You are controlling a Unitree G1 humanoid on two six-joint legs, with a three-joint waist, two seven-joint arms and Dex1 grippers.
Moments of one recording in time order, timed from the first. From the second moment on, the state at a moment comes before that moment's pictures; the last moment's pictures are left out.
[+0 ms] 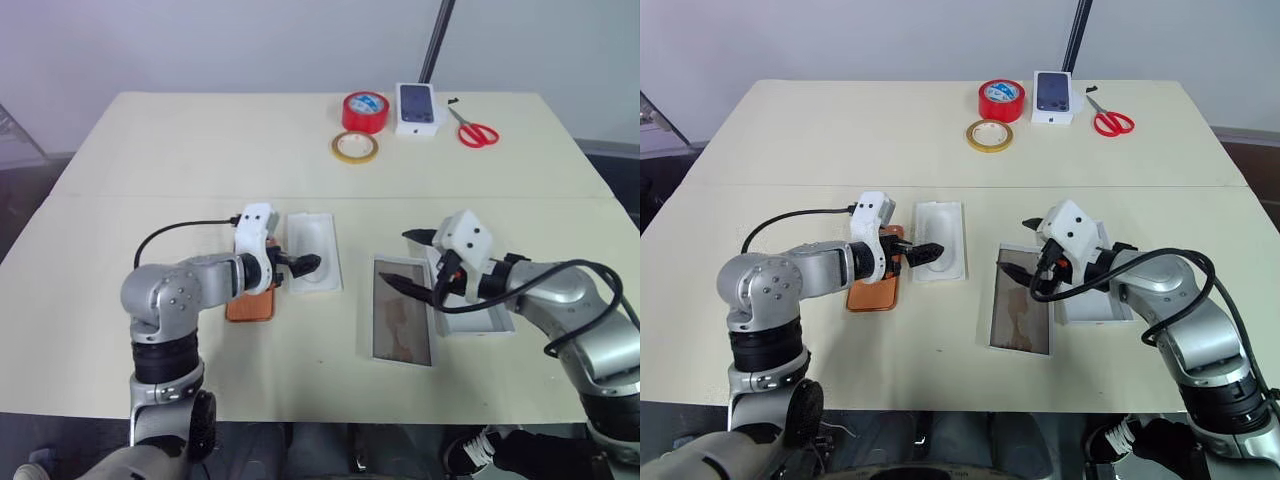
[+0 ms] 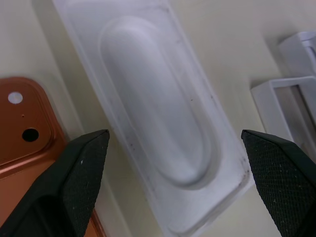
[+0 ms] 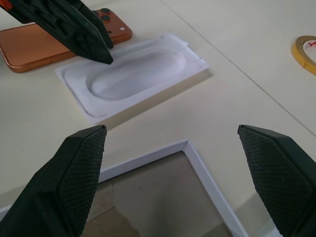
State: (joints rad) left arm -0.59 0.16 0.20 -0.31 -0.64 1.56 -0.08; right arm -0.24 -0.77 -0.01 -0.49 0.40 0.66 0.75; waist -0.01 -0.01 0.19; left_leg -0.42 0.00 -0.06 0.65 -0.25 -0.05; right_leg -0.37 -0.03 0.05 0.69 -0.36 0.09
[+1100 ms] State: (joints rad) left arm -0.73 -0.08 0.43 -0.09 -0.50 1.56 -0.05; right arm -0.01 -1.05 0.16 -0.76 0.35 0.84 0.83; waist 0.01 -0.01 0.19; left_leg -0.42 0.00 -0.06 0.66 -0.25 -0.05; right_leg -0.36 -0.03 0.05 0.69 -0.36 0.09
